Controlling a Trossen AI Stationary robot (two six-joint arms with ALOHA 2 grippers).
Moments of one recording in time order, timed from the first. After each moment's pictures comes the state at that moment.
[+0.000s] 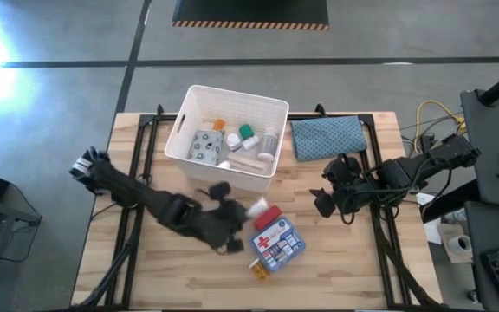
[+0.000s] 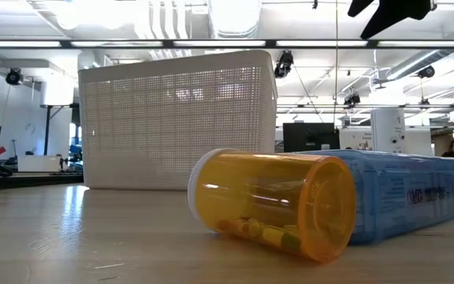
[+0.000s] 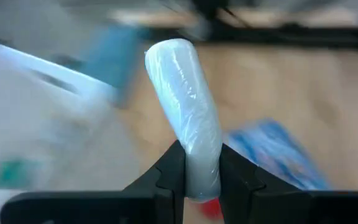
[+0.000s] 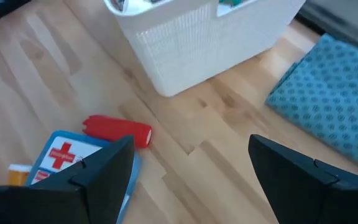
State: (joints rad) left arm -0.43 1.59 1.46 -0.57 -0.69 -0.37; right arm 0.41 1.19 1.22 -1.12 0.59 1.02
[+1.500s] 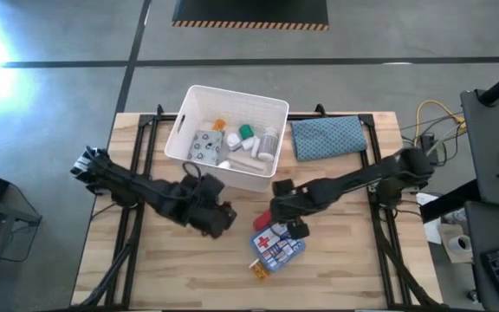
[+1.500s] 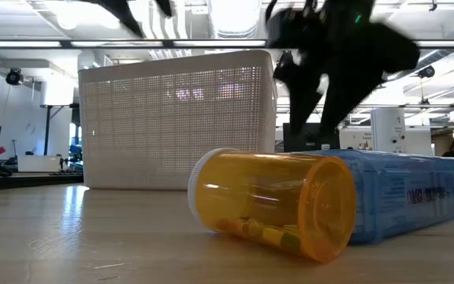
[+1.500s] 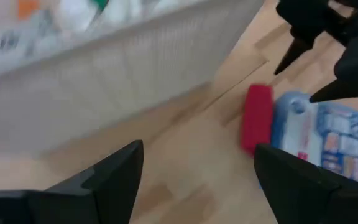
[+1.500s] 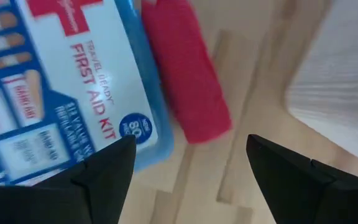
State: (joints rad) left arm -0.42 1.58 1.58 -1.23 -0.61 -1.26; right arm 0.23 1.73 1.23 -0.74 0.13 -0.07
